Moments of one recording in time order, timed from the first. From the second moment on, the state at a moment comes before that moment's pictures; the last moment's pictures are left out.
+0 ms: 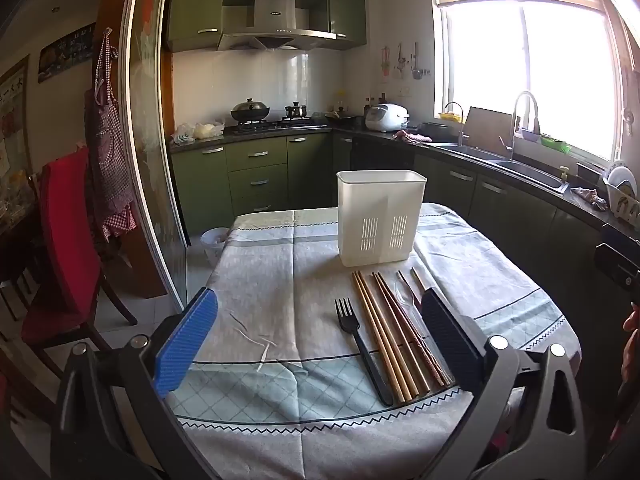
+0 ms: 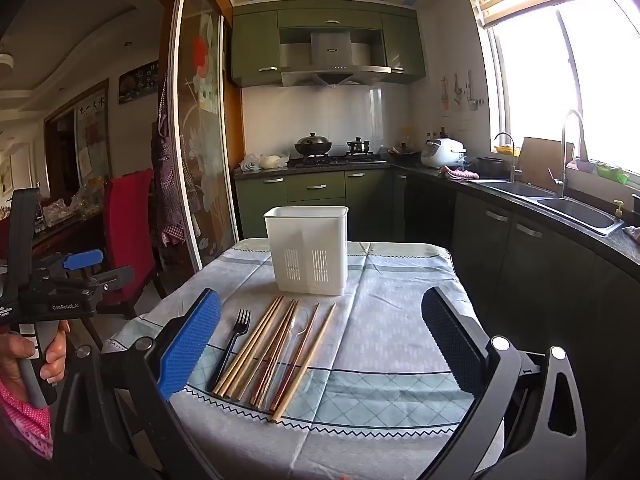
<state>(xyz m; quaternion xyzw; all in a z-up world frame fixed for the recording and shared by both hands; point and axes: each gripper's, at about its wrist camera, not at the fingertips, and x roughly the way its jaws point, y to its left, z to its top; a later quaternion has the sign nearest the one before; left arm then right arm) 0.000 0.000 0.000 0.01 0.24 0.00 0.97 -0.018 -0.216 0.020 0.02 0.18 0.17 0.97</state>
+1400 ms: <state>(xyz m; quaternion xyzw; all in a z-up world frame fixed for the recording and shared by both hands) 0.000 0.003 -0.009 0.00 0.24 -0.01 0.97 -0.015 -0.214 0.015 0.01 0.19 0.17 0.97</state>
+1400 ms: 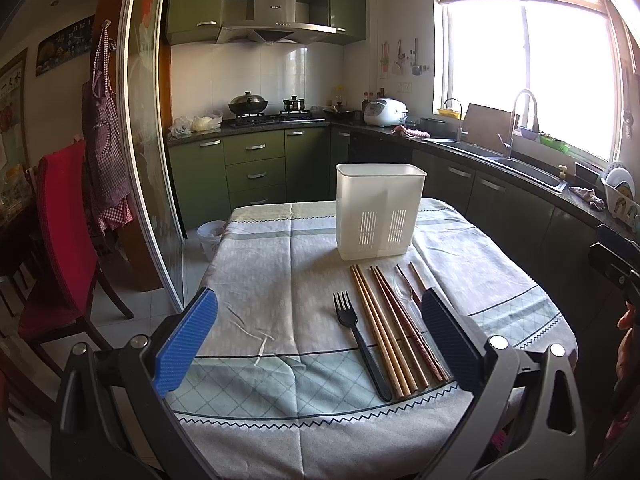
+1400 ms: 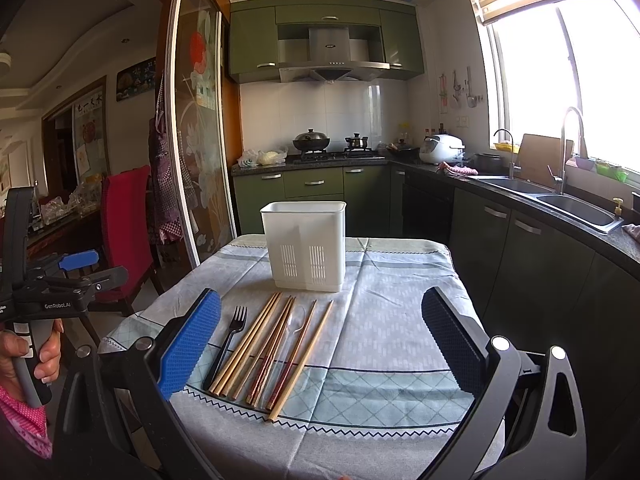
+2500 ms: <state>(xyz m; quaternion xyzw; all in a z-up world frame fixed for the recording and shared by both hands) 0.001 0.004 -0.015 0.00 0.25 -0.01 0.97 -0.011 -0.213 0.005 0.01 0.19 0.17 0.97</state>
